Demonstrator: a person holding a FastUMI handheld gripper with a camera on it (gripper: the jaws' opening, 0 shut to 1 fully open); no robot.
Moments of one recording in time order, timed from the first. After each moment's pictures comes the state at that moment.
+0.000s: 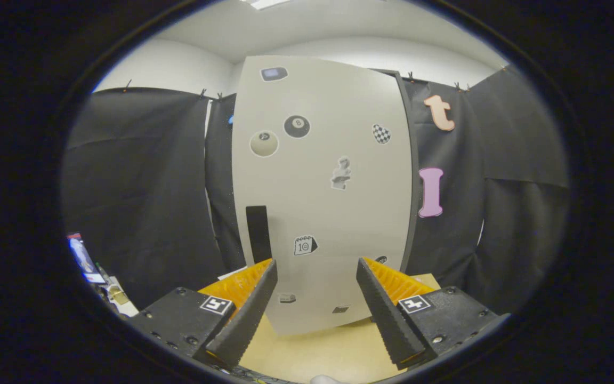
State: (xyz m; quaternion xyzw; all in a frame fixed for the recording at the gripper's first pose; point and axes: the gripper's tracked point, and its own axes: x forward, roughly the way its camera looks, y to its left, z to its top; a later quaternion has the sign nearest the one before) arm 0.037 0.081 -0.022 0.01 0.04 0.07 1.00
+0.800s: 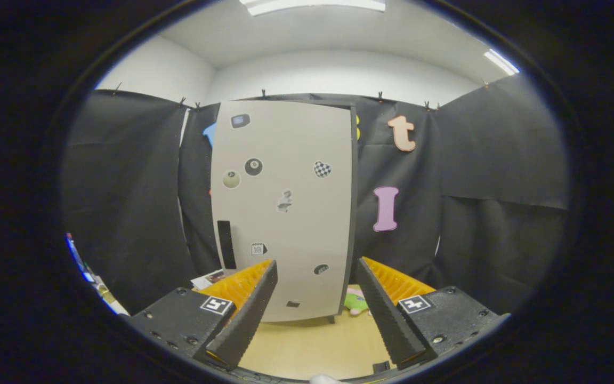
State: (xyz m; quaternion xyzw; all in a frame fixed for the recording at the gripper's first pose) arm -0.037 0.002 0.018 0.00 0.02 -0.02 1.00
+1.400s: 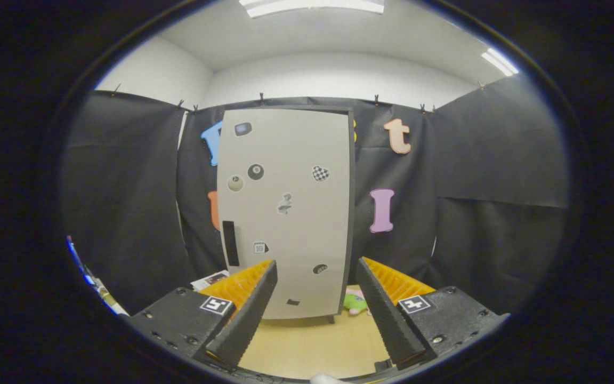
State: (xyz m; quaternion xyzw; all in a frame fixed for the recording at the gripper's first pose) arm -0.049 0.019 0.024 0.00 0.01 -0.02 1.00
